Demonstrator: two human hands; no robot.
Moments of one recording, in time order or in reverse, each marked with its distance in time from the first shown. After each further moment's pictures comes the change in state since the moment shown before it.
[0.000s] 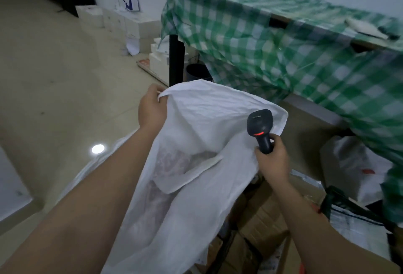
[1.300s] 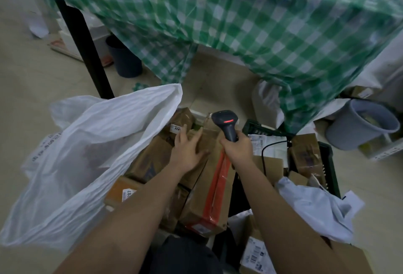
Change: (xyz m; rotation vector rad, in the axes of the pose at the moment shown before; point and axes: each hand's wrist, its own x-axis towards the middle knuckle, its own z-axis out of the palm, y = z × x) left_hand -0.285 0.060 0.175 0.368 -0.922 0.210; right_hand -0.078 0.100 -0.148 0.078 -0.047 0.376
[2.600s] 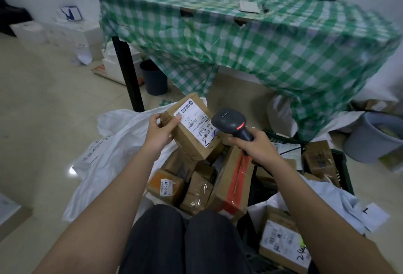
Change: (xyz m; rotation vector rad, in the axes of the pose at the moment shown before) left_hand -0.091 -0.026 -0.158 -1.076 0.341 -0.270; right_hand -0.098 -0.070 -0.041 0.092 -0.276 -0.268
